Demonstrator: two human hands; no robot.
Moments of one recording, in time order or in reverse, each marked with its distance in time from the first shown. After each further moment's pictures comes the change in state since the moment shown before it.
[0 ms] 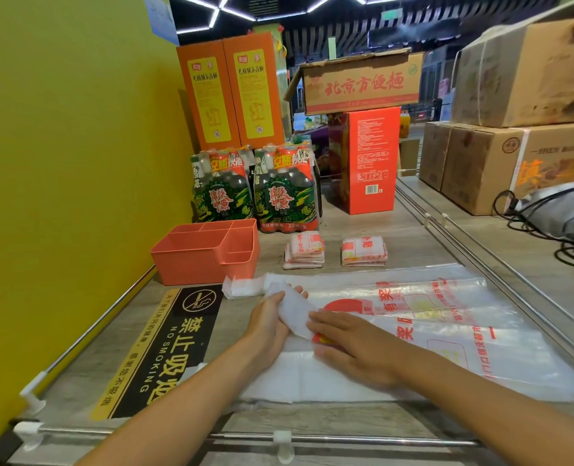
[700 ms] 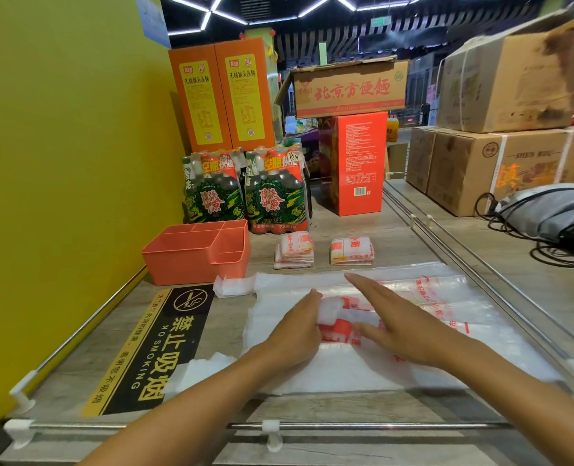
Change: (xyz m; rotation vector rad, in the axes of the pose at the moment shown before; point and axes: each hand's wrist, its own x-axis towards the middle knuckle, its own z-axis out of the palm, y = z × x) left_hand -0.044 -0.013 0.037 1.557 -0.288 0.434; right_hand -0.053 0.026 -0.041 0.058 0.236 0.127
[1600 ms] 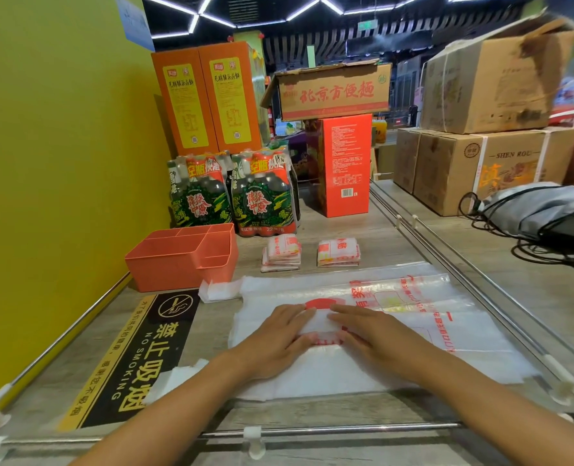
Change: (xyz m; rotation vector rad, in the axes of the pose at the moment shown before) left_hand 0.000 -0.040 0.001 0.308 -0.192 0.206; right_hand -0.006 0.005 0.024 -0.064 -0.022 0.055
